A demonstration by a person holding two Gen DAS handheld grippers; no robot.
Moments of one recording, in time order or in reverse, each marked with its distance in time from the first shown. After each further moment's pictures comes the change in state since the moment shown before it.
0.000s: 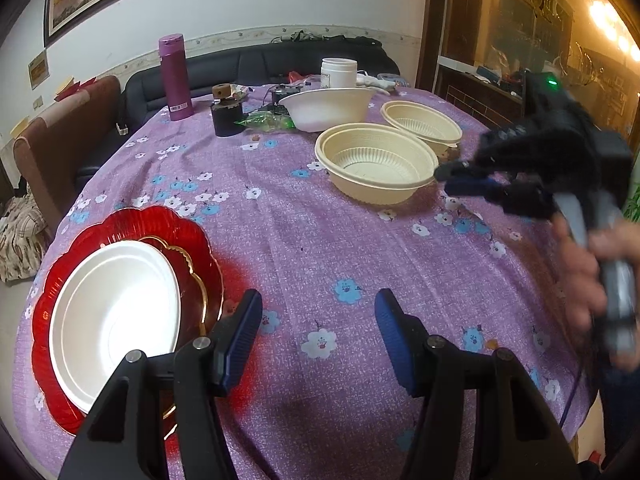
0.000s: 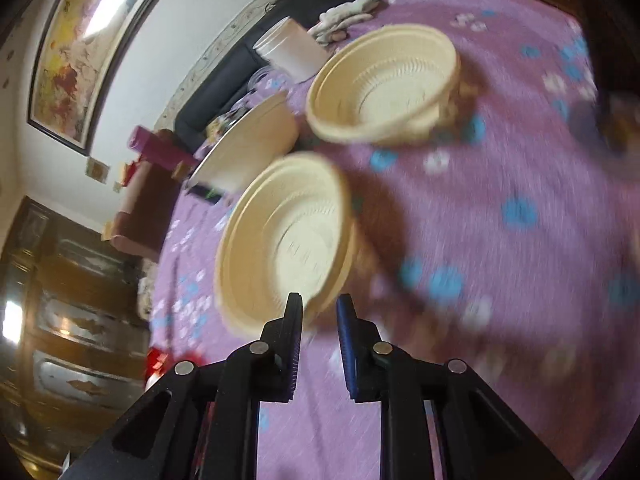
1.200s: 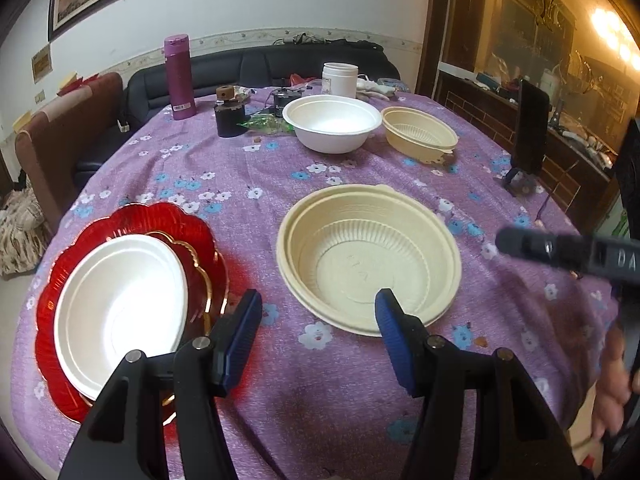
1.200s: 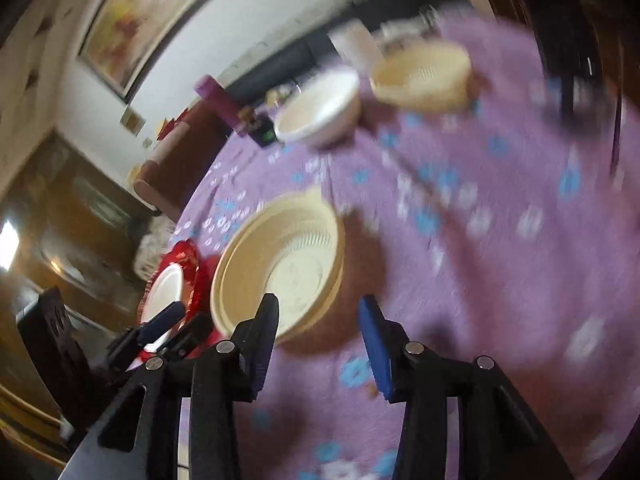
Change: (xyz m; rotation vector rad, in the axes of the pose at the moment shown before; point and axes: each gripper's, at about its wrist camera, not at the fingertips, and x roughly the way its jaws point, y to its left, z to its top) left arm -0.013 0.000 -0.003 -0.025 -0.009 -0.015; right arm -0.063 0.029 -0.102 -0.281 -0.070 -0.020
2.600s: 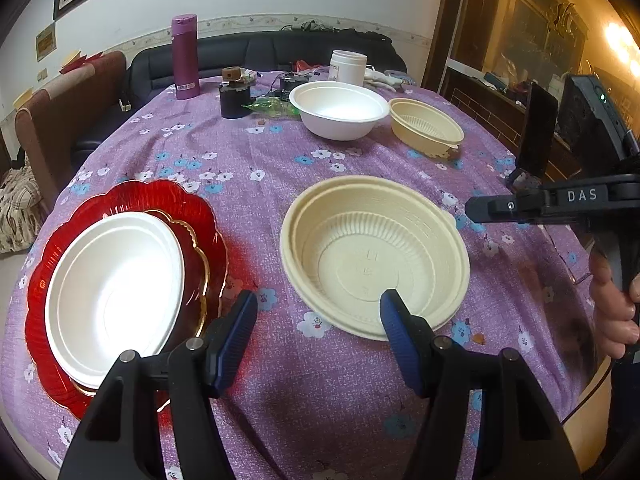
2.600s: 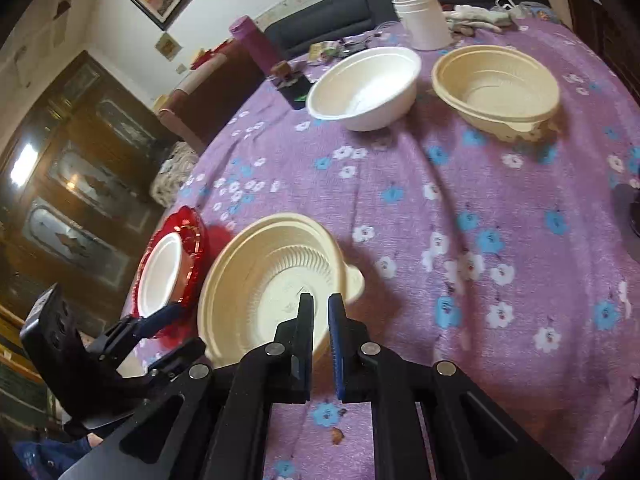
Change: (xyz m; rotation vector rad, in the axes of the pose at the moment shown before) left arm 0.005 0.006 -0.002 -0.053 0.049 -0.019; right arm 0.032 -0.013 0.054 -0.156 0.252 0.100
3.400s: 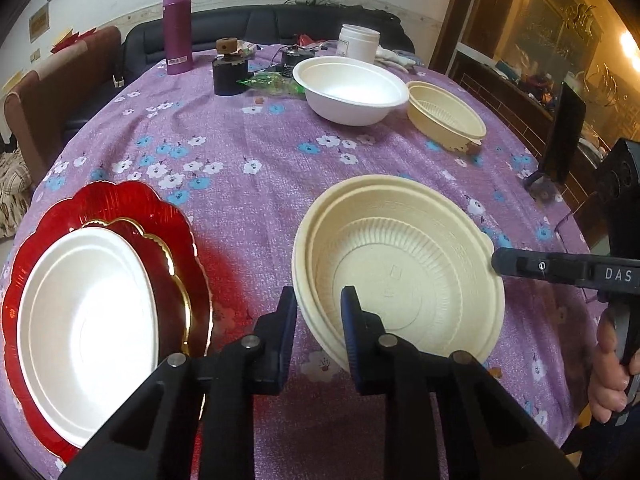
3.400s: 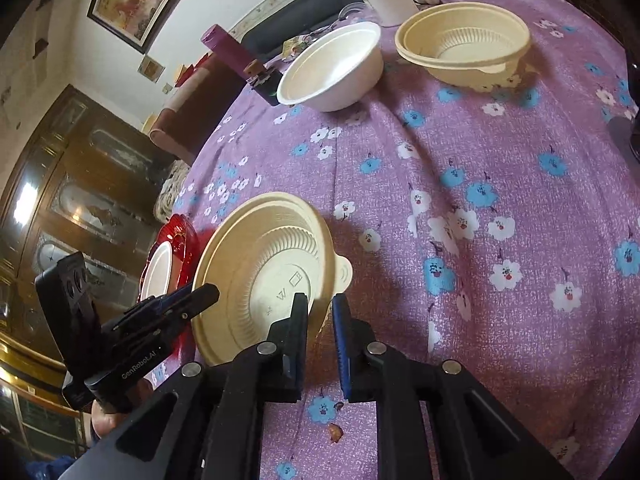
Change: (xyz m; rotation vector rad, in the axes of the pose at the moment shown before) left arm 0.046 0.010 0.026 -0.030 0.093 -0.007; right arm 0.014 -0.023 -0.017 0.123 -0.012 0.047
